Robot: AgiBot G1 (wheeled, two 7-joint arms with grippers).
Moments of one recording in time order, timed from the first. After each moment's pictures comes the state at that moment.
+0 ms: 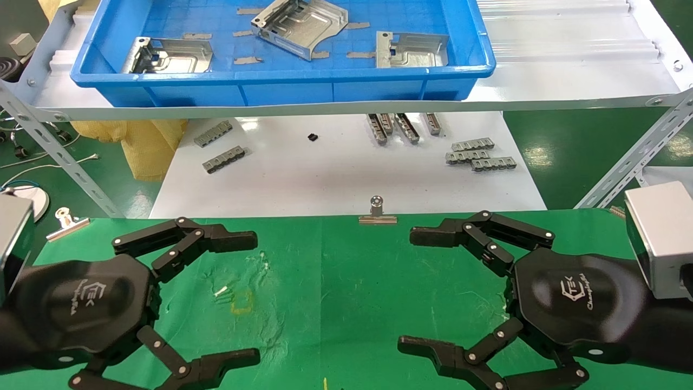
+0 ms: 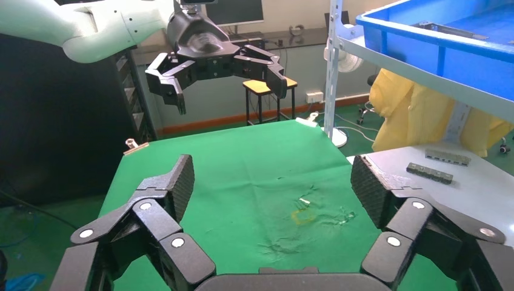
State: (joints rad) left arm -1.08 0.61 0.28 -1.28 0.73 1.49 -0.19; right arm 1.09 -0.57 -0.37 1.26 -0.66 -1.46 0.13
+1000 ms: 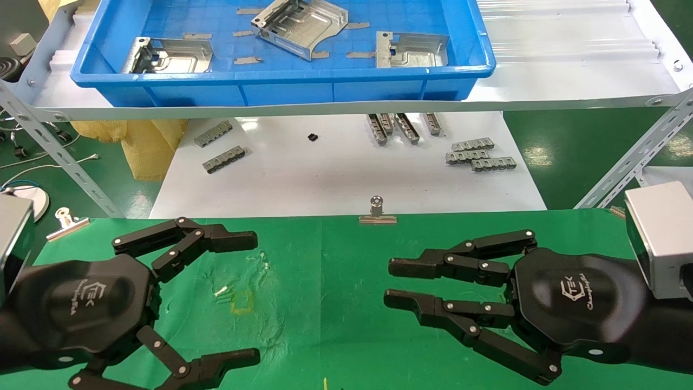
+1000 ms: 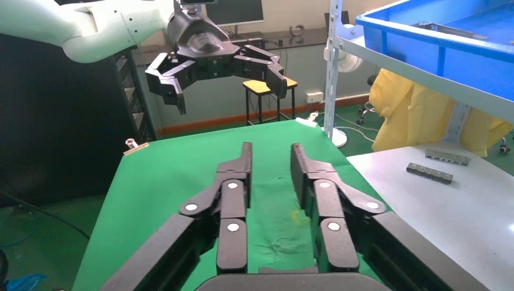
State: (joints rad) left arm -1.08 0.61 0.28 -1.28 0.73 1.49 -0.19; right arm 1.09 -0.57 -0.37 1.26 -0.66 -1.46 0.13
